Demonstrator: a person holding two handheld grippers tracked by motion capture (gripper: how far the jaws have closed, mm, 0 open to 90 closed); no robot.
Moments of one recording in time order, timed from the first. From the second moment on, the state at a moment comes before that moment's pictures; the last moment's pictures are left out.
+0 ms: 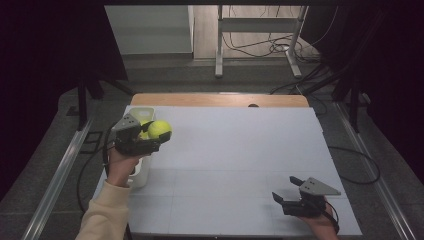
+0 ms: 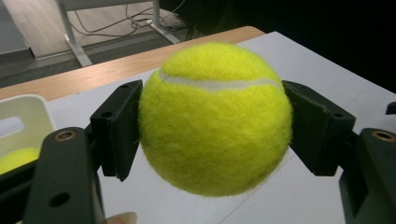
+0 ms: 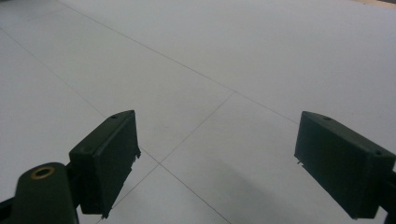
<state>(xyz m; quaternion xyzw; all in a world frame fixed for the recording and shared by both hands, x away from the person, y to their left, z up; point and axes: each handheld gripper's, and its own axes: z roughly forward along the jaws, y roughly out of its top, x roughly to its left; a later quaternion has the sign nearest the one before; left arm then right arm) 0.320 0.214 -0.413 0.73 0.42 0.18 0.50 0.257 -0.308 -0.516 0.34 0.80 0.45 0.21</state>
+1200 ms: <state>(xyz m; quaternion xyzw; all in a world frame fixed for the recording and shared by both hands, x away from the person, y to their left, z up) 0.320 0.265 -0.418 0.70 0.48 0.23 0.48 0.258 -0.308 -0.517 0.35 0.80 0.44 0.21</state>
